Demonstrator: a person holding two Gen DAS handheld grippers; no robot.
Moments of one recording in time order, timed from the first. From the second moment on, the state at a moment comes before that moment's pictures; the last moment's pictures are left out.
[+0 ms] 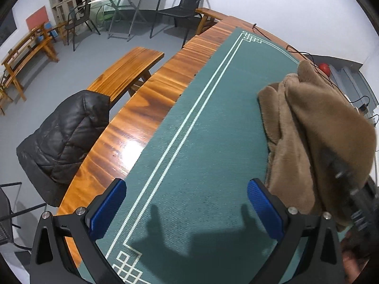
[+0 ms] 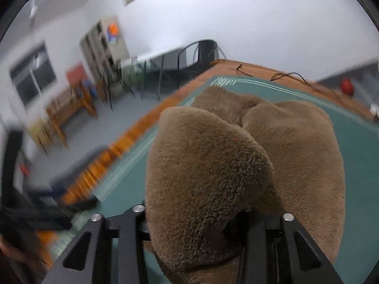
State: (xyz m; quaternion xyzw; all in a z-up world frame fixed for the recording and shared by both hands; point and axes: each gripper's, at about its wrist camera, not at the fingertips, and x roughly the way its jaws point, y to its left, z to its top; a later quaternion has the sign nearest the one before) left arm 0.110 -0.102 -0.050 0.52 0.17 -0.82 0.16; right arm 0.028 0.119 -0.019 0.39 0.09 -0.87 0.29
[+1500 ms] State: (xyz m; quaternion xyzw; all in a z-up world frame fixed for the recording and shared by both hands) left arm 0.107 -0.078 0.015 0.47 0.17 -0.86 0.10; right arm 0.040 0.142 -0.016 0.38 0.03 -0.88 0.29
